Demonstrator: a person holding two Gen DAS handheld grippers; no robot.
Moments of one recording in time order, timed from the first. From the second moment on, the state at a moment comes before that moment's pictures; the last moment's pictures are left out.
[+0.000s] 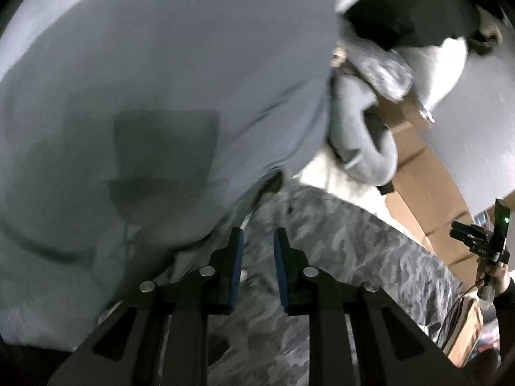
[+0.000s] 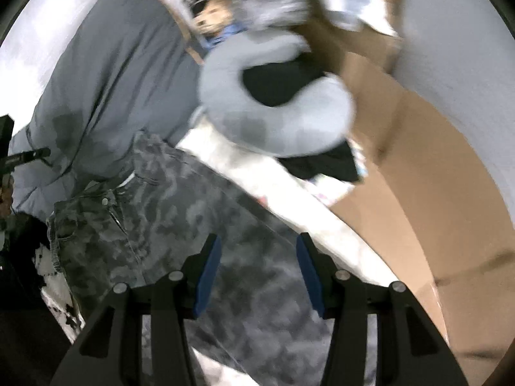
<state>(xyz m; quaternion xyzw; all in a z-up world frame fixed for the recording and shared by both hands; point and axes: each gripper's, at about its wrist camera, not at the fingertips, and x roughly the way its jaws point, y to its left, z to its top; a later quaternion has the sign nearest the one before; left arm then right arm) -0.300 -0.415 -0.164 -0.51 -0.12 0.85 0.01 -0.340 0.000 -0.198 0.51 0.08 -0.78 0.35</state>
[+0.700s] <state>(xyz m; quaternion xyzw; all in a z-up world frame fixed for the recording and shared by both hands) -0.447 -0.147 -0.047 -0.52 -0.01 0.83 0.18 -0.257 0.272 -0.136 0.52 -0.05 -0.83 0.18</state>
